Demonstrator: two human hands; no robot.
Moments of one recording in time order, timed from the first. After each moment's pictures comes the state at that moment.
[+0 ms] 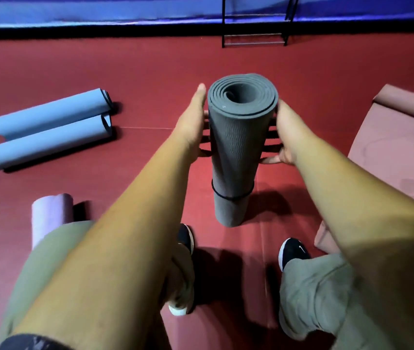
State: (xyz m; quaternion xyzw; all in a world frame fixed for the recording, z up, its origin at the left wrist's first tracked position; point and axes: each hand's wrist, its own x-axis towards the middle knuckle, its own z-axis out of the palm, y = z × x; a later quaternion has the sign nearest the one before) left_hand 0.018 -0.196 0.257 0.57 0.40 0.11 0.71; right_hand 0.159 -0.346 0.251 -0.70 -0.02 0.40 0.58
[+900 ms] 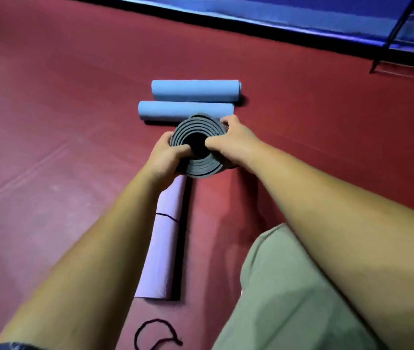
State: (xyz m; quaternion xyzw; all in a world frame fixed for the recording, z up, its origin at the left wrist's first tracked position) left_hand -0.383 -0.049 0.232 0.50 0.43 0.37 0.65; right_hand -0.207 -0.097 0.286 -0.73 -0.49 0.36 0.31
